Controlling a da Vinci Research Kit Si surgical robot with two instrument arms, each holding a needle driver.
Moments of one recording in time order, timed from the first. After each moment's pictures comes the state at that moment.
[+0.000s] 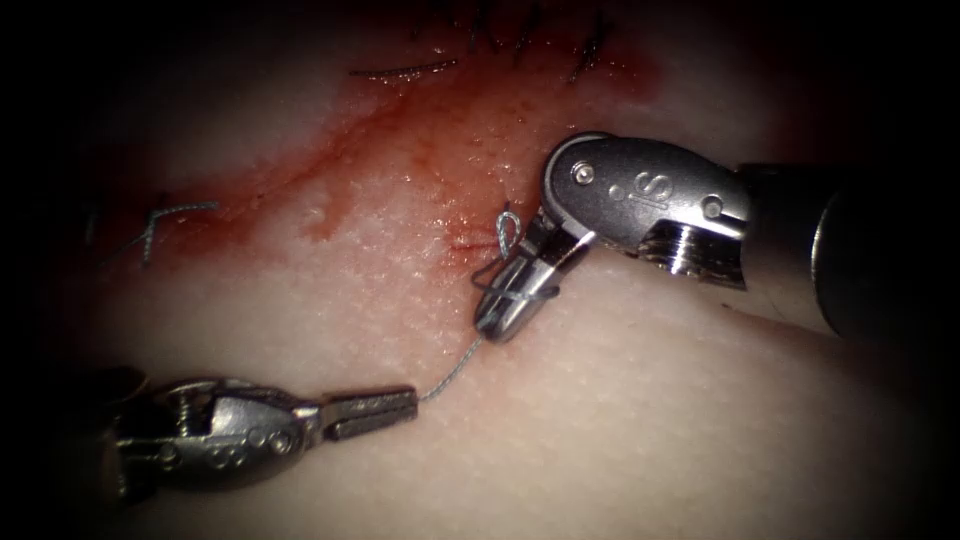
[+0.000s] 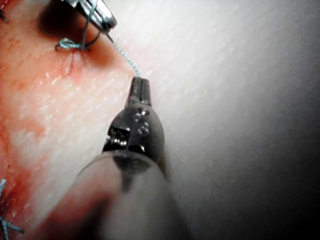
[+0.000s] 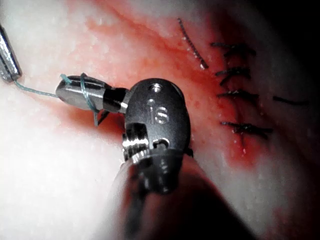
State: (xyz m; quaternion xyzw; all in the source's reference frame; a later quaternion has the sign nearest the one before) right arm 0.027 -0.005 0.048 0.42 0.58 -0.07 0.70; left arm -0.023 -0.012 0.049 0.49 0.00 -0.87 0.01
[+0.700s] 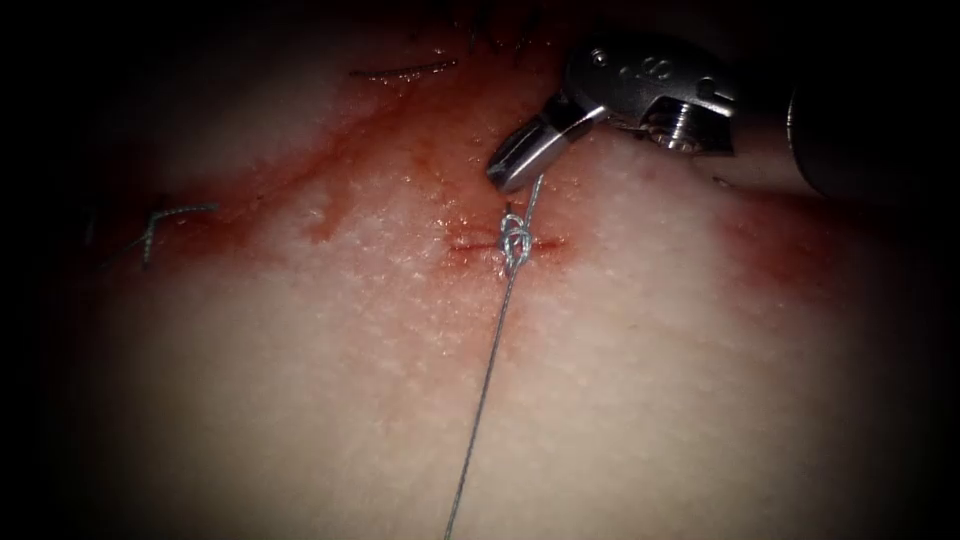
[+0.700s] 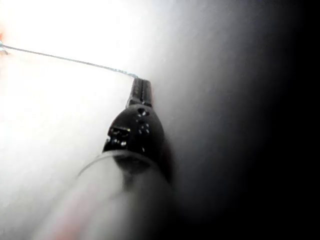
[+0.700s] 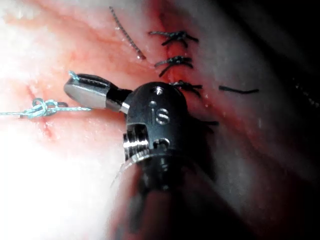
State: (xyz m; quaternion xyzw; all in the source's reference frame) right arm 0.026 0.002 0.055 0.31 0.58 -0.01 0.75; left arm -0.025 -0.022 0.044 0.50 0.05 -0.86 0.03
